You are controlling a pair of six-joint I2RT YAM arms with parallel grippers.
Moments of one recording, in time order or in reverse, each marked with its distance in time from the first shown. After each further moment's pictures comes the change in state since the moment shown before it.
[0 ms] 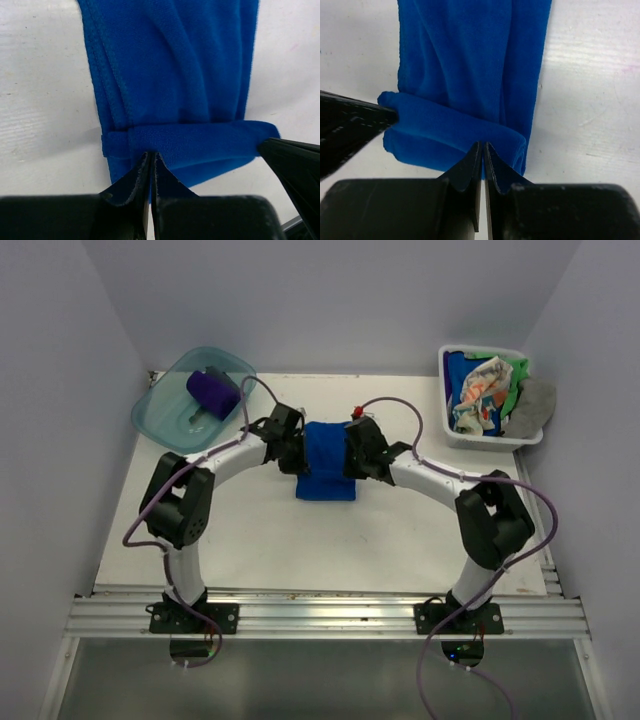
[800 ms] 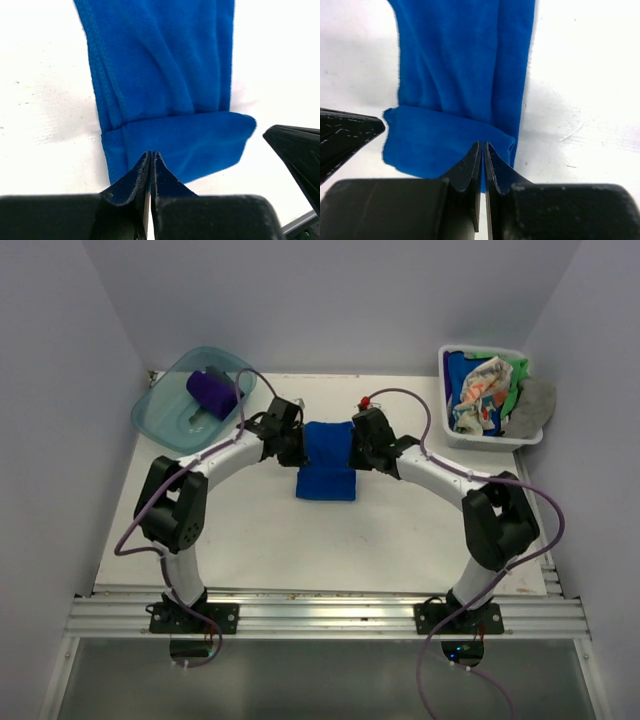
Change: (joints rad) left arm 0.000 0.007 0.032 -0.001 -0.034 0.003; right arm -0.044 0.025 0.057 -0.016 -0.002 -0.043
